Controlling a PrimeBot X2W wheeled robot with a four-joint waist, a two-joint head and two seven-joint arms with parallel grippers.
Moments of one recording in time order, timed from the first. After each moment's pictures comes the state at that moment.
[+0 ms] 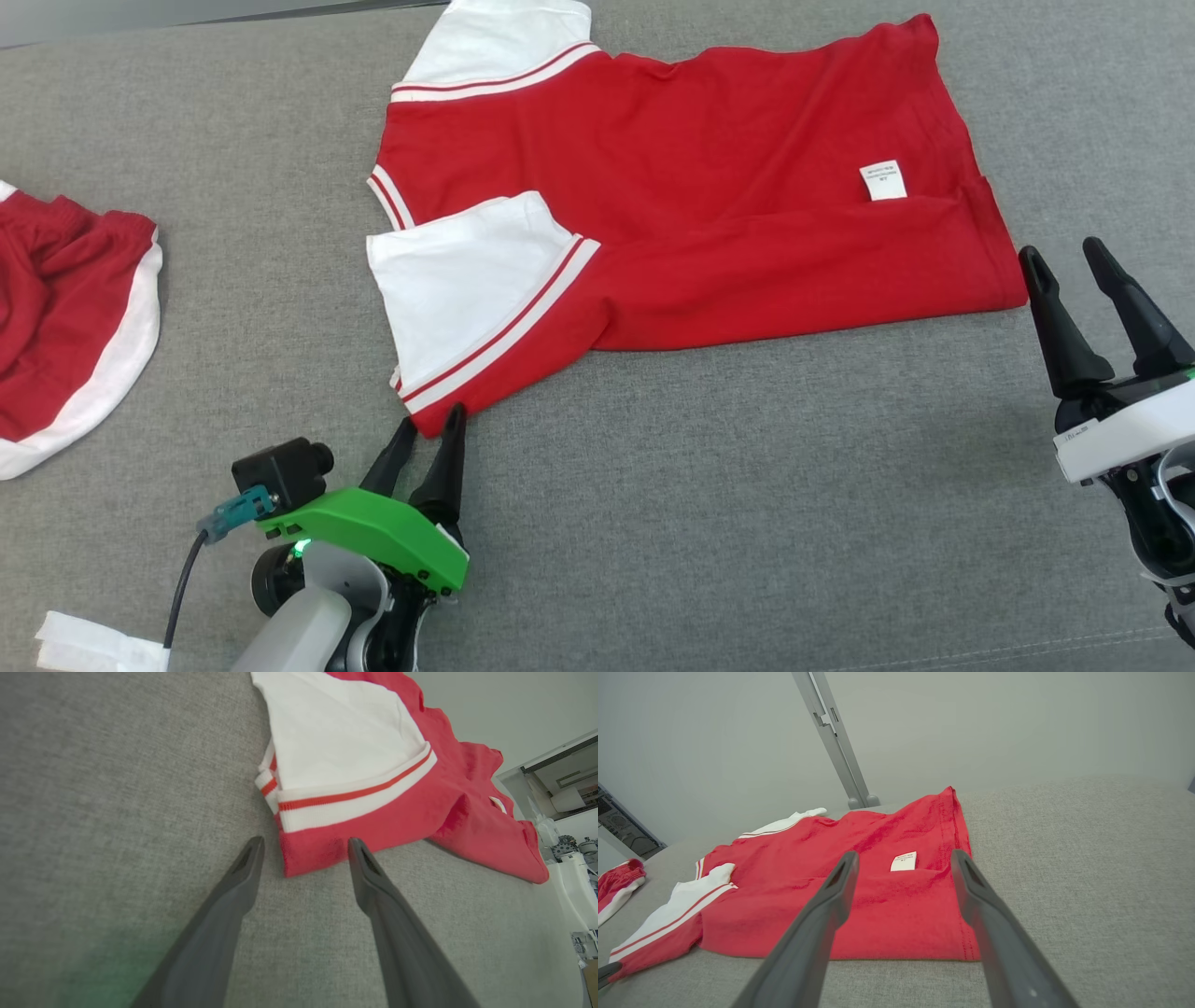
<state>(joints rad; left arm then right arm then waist) -0.26 0.28 -0.59 0.25 -1.05 0.14 -0.13 -0.28 -0.61 0.30 0.14 0.85 0.13 -0.26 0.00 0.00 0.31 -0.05</state>
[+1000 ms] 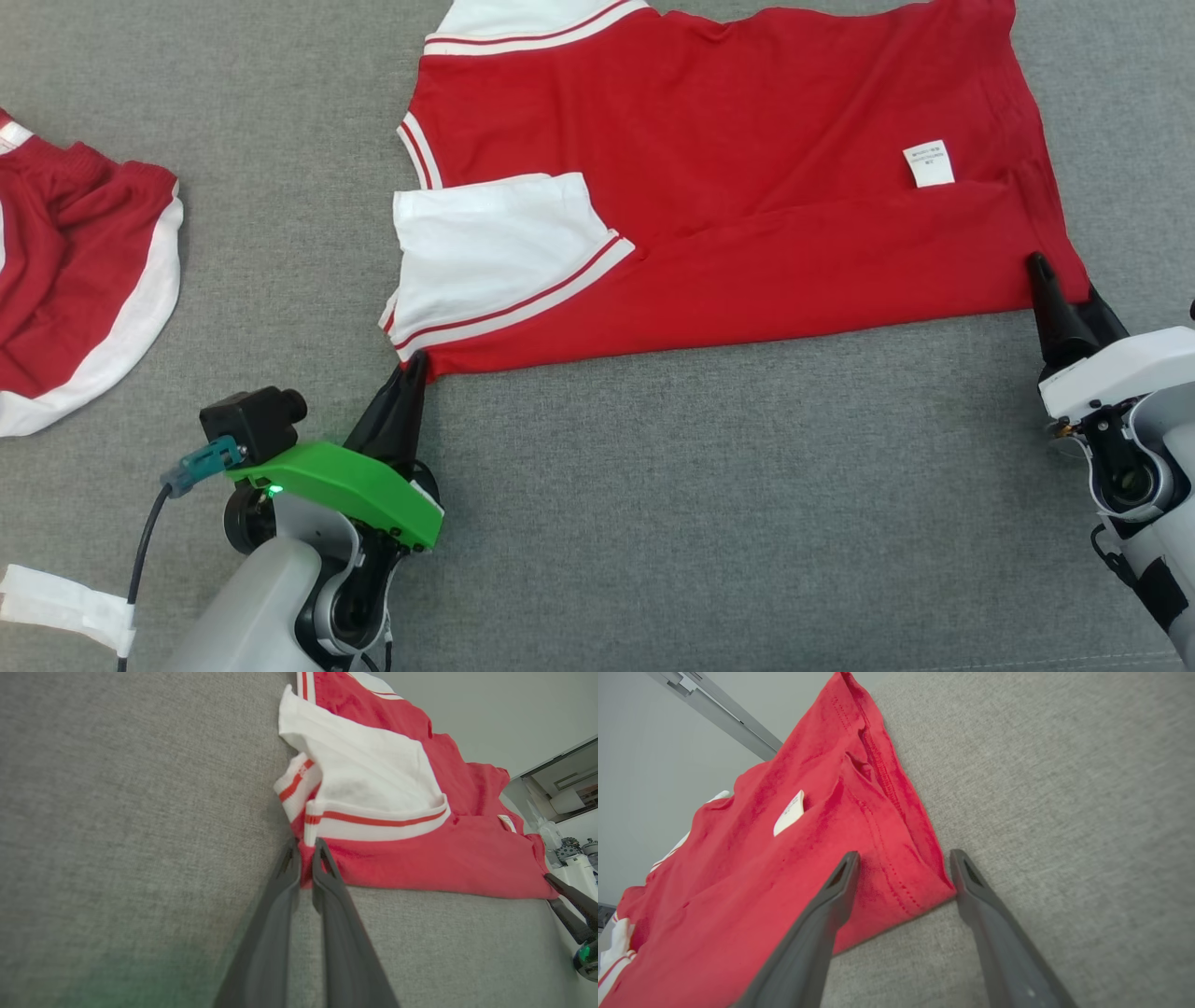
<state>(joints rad) -0.36 0.31 -0.58 0.29 -1.04 0.04 -0.15 -0.48 -0.47 0.33 0.59 1.15 0.13 -0.18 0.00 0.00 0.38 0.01</state>
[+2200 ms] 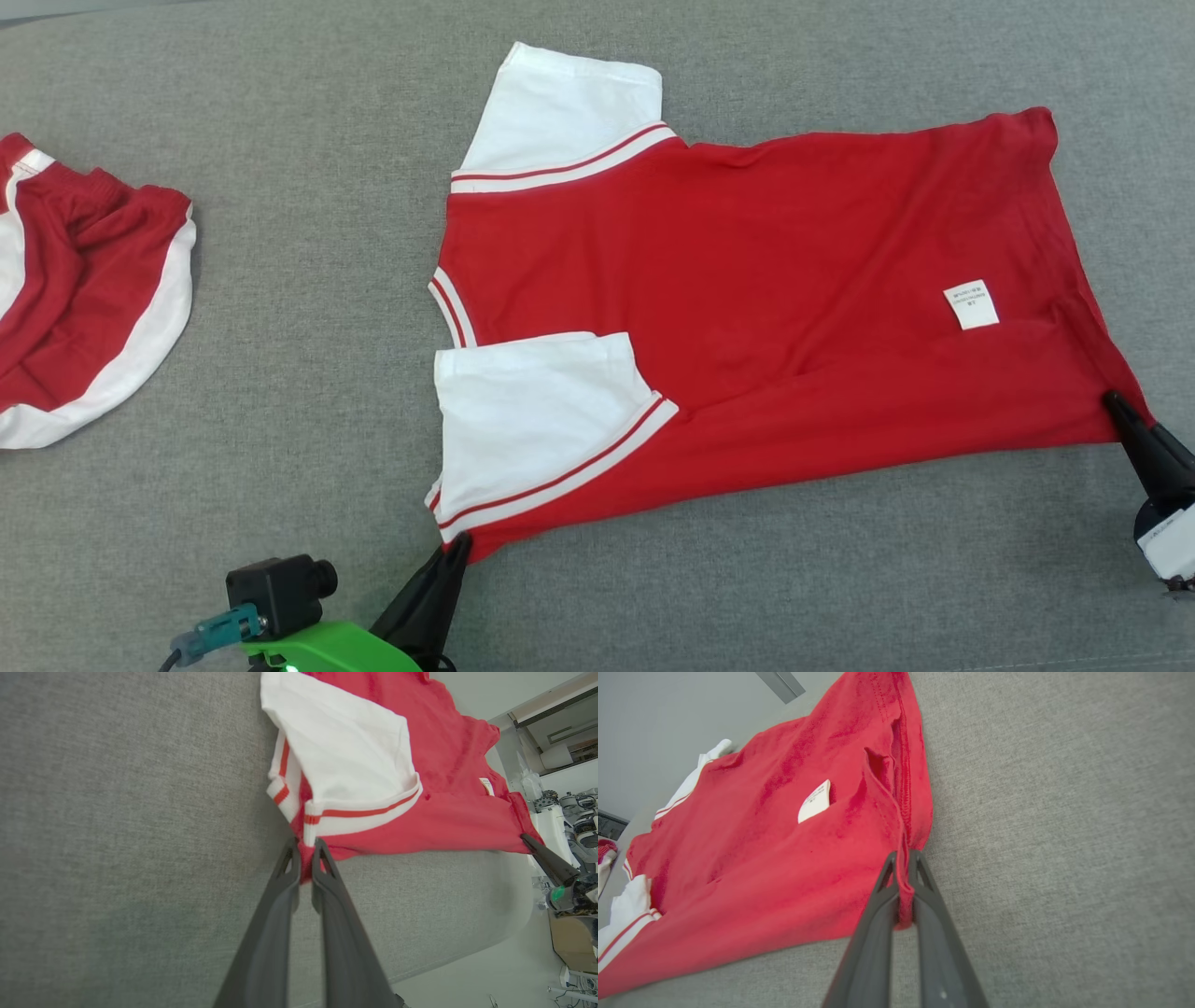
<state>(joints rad) 0.01 0.48 -0.64 -0.21 -1.07 0.24 -0.02 -0.15 -0.85 0.50 0.23 1.33 0.13 -0.26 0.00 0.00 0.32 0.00</state>
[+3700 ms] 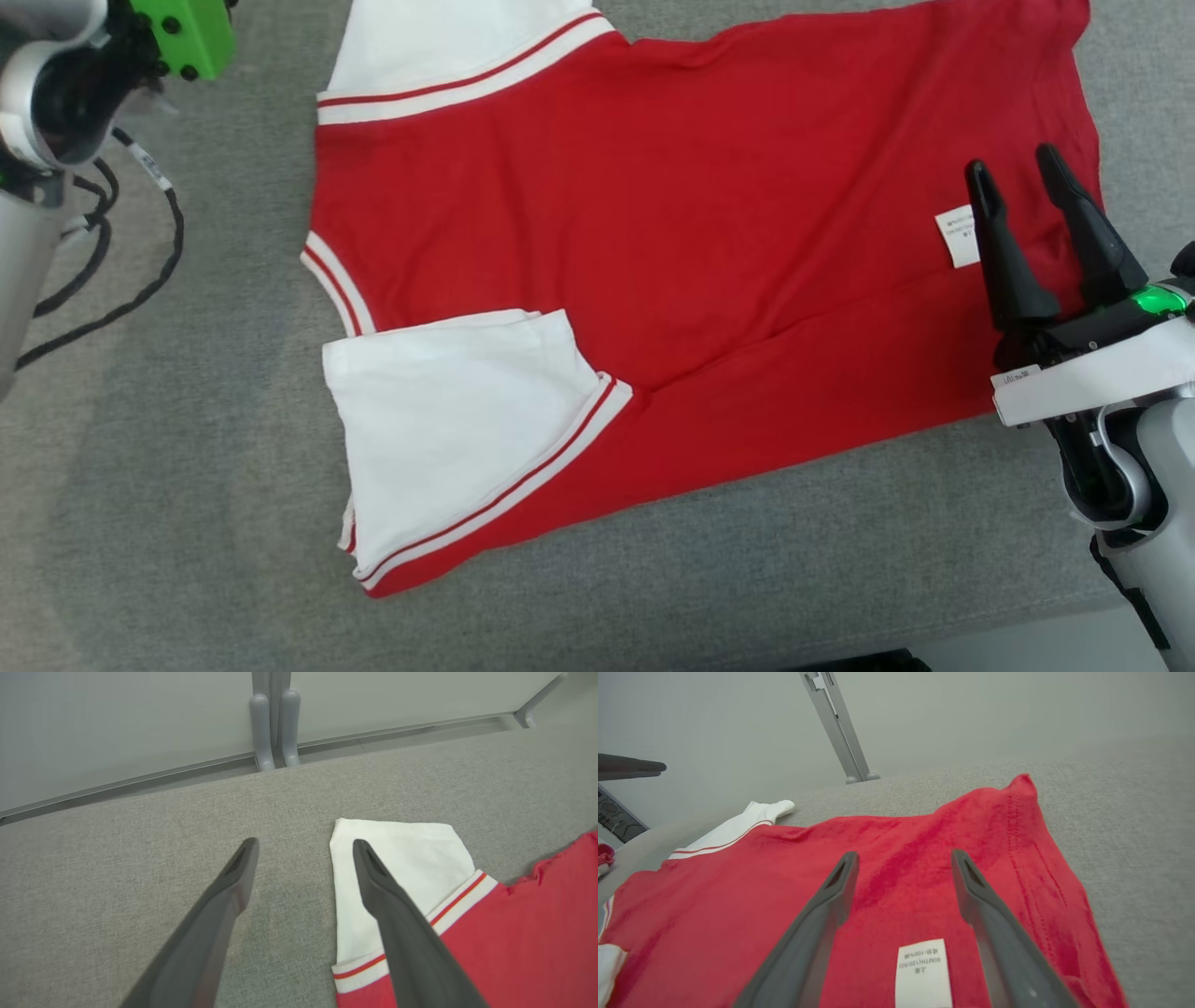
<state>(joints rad) -1.21 0.53 -0.65 0.33 -0.92 0.10 0.60 -0.37 -0.47 0.26 0.05 0.69 0.13 -0.26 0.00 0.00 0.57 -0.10</state>
